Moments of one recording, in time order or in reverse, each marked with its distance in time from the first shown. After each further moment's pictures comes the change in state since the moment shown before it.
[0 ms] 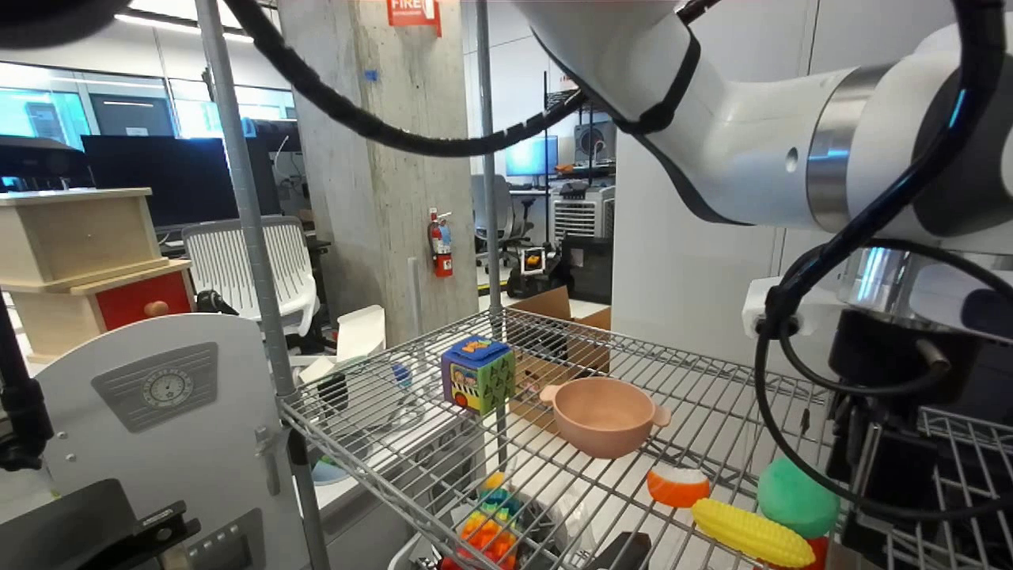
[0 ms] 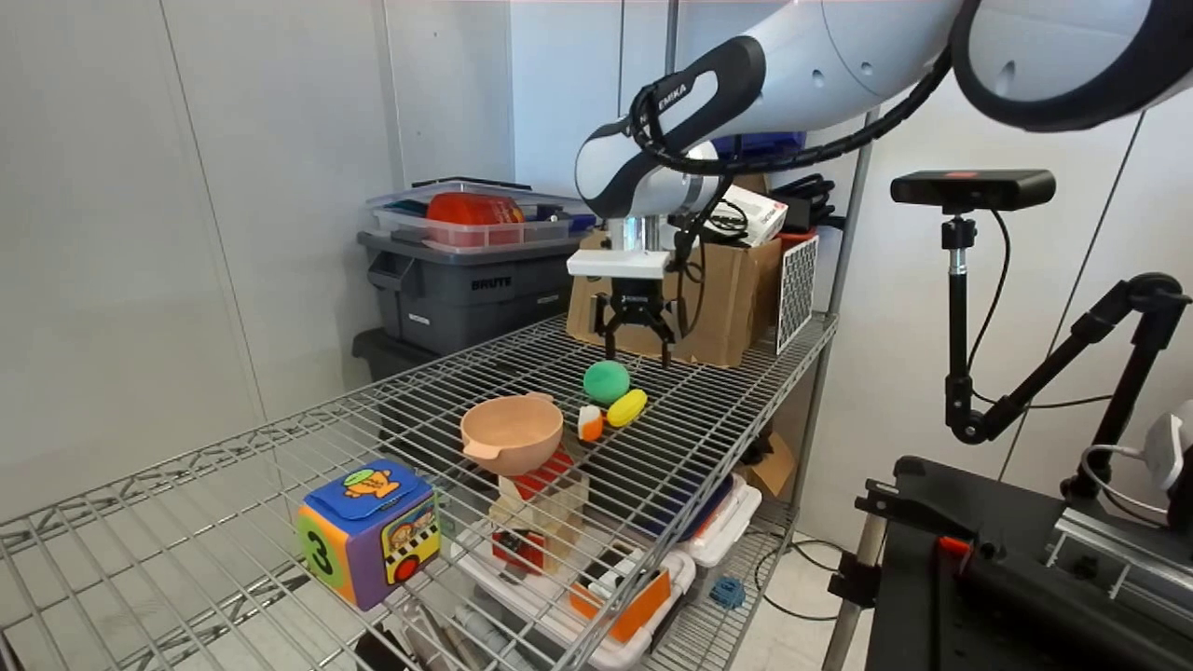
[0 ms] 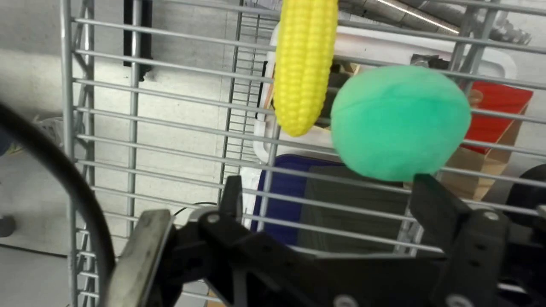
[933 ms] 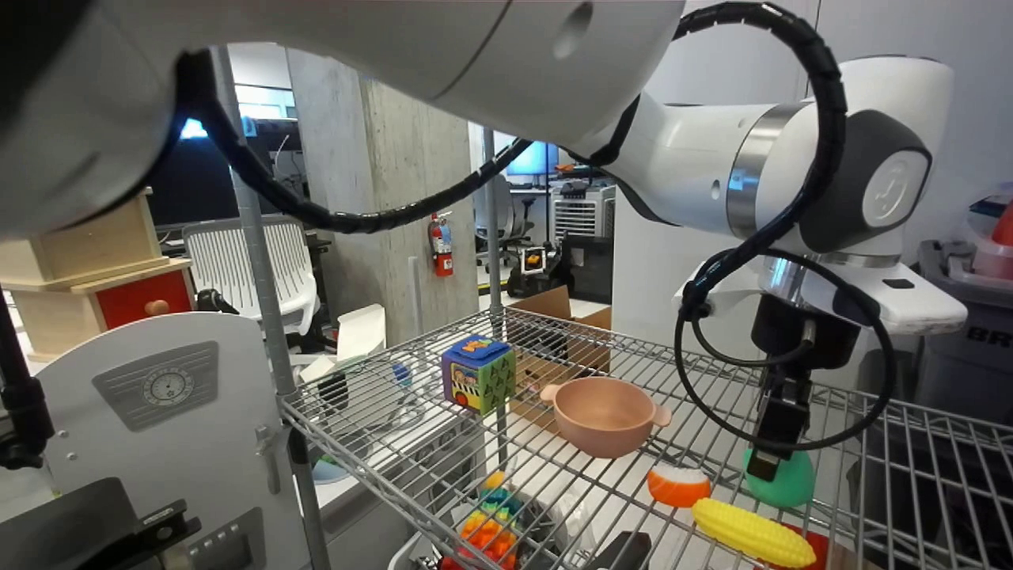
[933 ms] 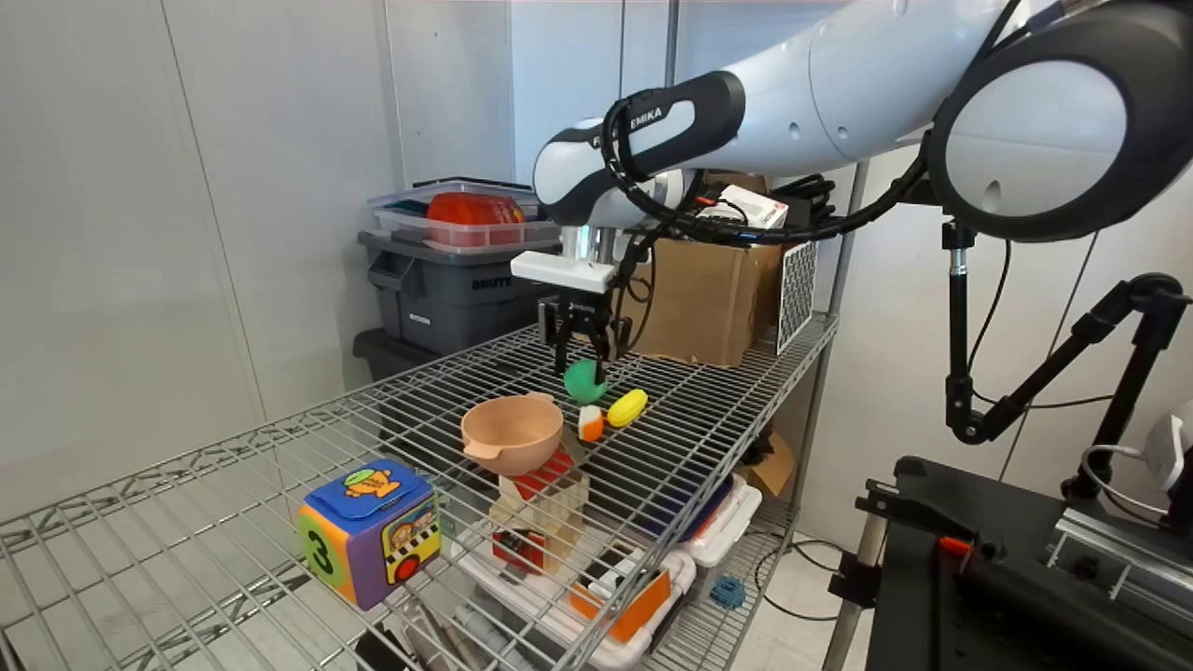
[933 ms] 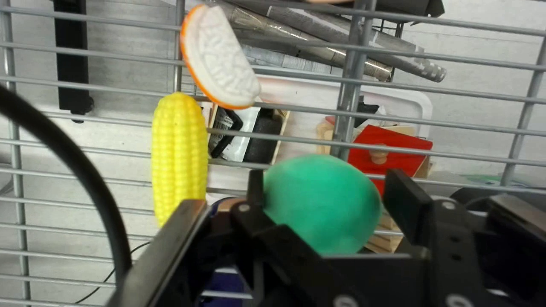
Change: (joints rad) arm 0.023 0.188 0.099 0.315 0.000 -0.026 0.117
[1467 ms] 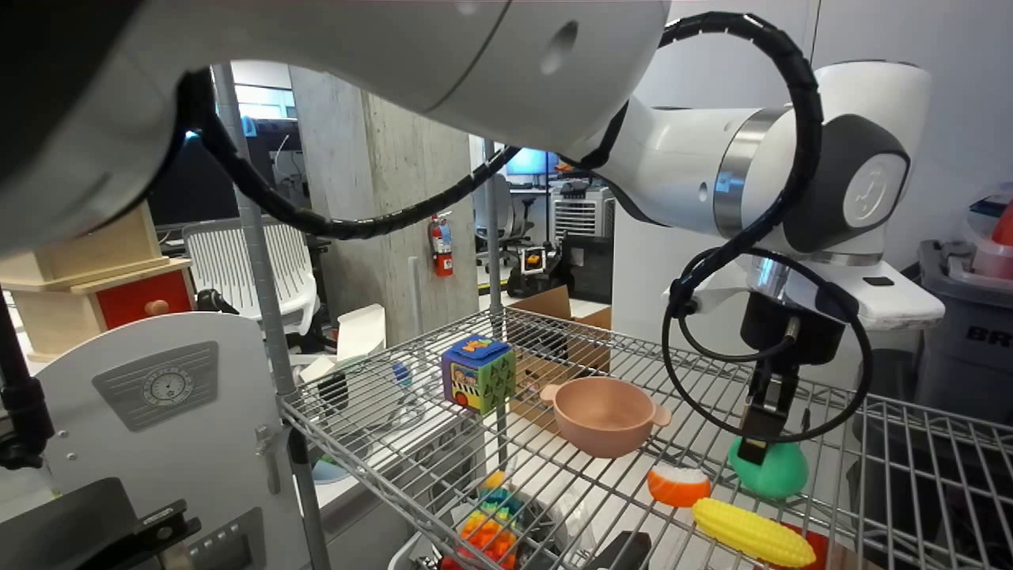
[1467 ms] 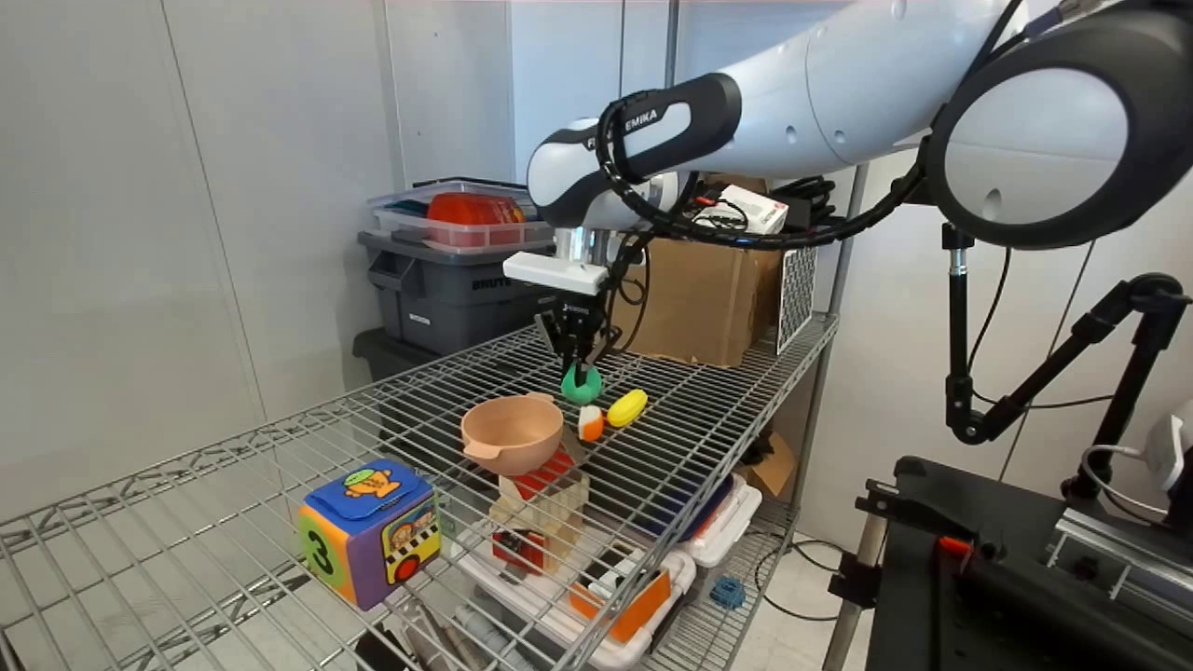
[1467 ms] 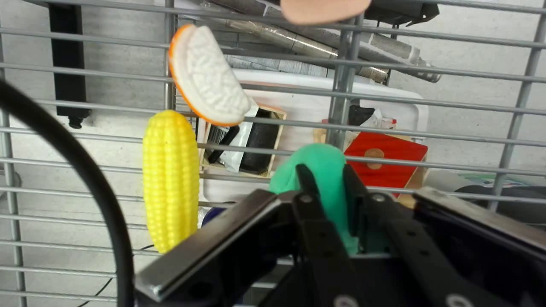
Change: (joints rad) arm 0.012 0.010 0.001 0.017 -0.001 0.001 0.029
